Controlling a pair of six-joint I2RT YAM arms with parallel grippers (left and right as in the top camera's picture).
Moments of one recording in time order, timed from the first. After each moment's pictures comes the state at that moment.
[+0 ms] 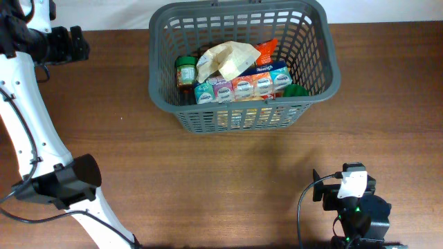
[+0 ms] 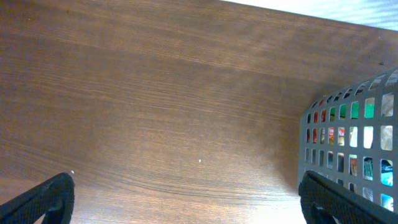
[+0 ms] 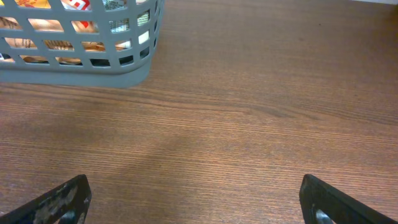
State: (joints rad) left arm 0.31 2.13 2.67 -1.56 0.15 0.11; right arm -0.12 0.02 0.16 -0.61 -0.09 -0.14
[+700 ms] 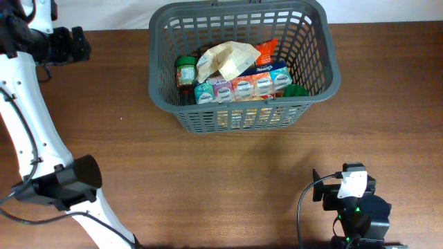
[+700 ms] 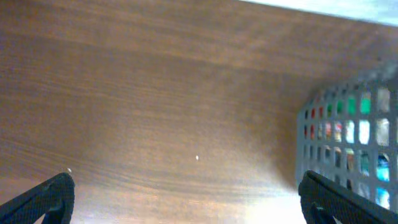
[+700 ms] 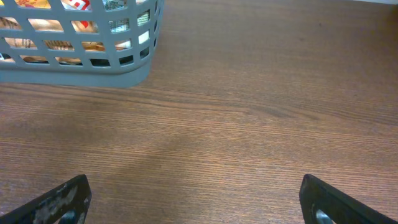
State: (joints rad) left arm 0.29 2.10 2.63 -1.56 0.15 0.11; right arm -0.12 0.02 0.16 -0.61 -0.09 -0.14
